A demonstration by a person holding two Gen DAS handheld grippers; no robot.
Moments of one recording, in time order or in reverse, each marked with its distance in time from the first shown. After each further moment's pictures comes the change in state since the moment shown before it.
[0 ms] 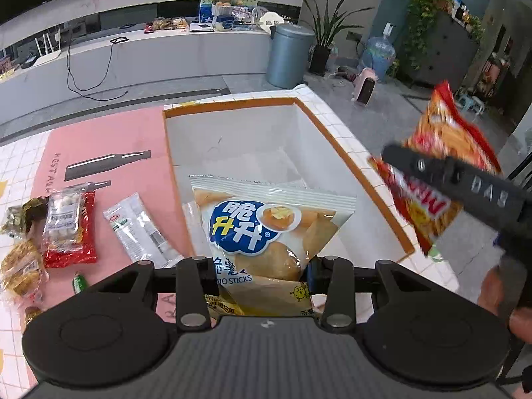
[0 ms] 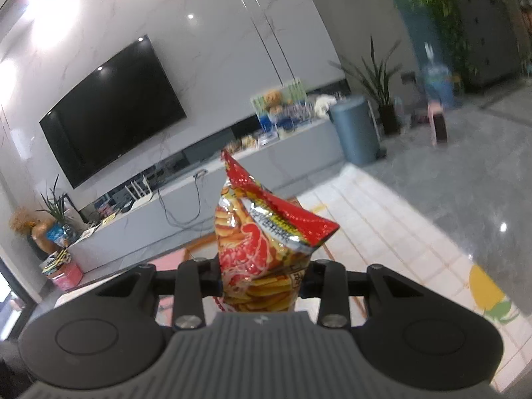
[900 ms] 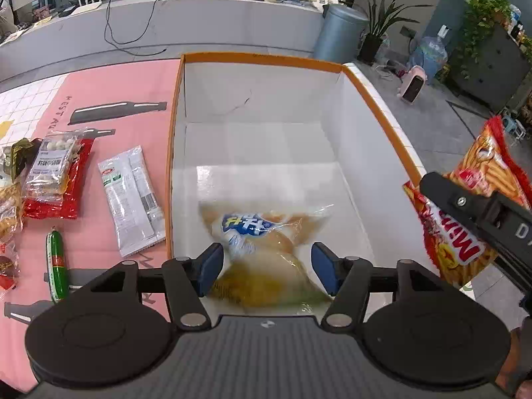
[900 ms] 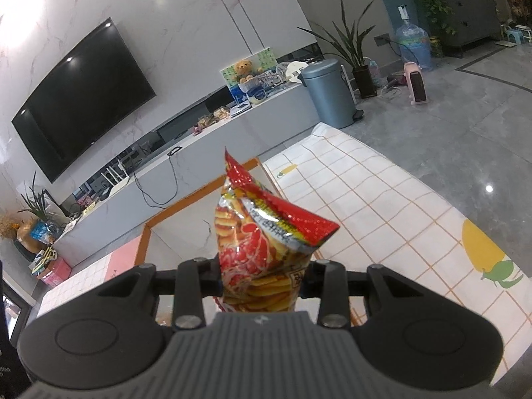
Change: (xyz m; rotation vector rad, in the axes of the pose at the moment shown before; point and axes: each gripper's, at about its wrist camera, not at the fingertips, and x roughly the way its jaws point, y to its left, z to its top) left arm 0.049 -0.006 -0.003 -0.178 0.074 0.081; right arm 0.035 -0.021 -0.012 0.056 0.081 -0.071
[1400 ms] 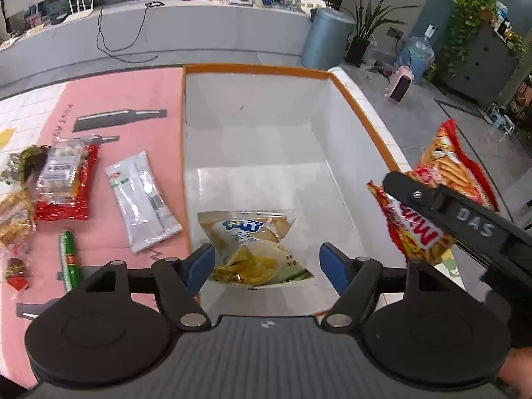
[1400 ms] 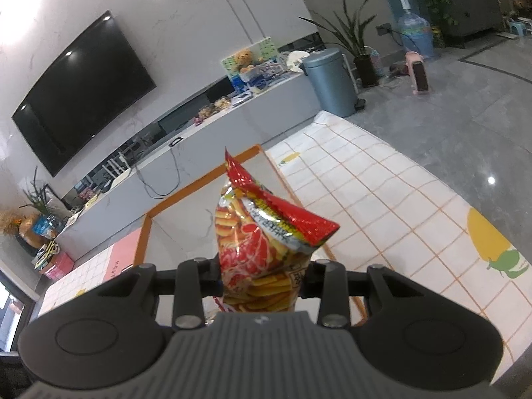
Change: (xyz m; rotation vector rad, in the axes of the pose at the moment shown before) left arm -0.033 0.007 -0.005 0.026 -0.014 -0.028; right arm 0.002 0.006 -0.006 -0.026 0.027 0.036
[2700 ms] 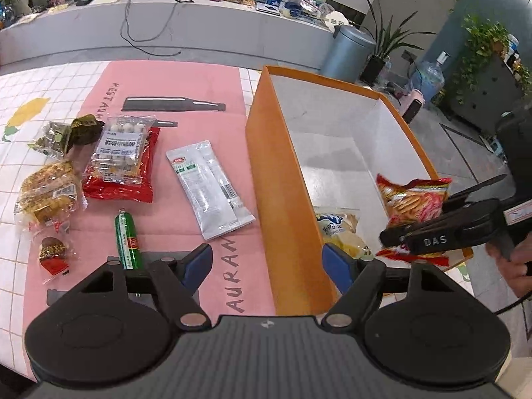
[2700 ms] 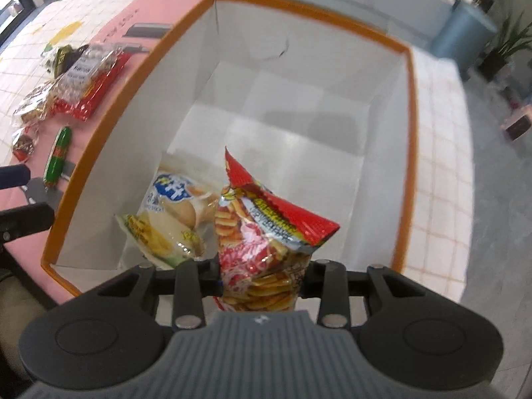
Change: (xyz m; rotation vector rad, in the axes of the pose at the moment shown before) left arm -0.012 0.091 -0.018 -0.087 -0.028 -0.040; right arm 0.120 0.070 0.009 -0.738 0.756 -0.068
